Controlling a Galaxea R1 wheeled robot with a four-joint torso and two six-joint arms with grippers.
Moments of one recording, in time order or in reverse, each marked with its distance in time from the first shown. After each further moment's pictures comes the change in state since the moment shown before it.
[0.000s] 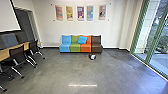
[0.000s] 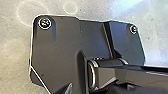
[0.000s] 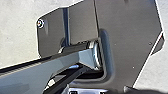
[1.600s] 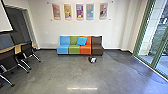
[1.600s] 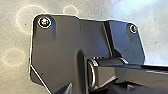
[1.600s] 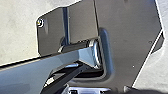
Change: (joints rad) left arm 0.001 0.000 0.000 0.000 0.001 0.000; right arm -0.013 0.002 0.000 -0.007 0.016 0.001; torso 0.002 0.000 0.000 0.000
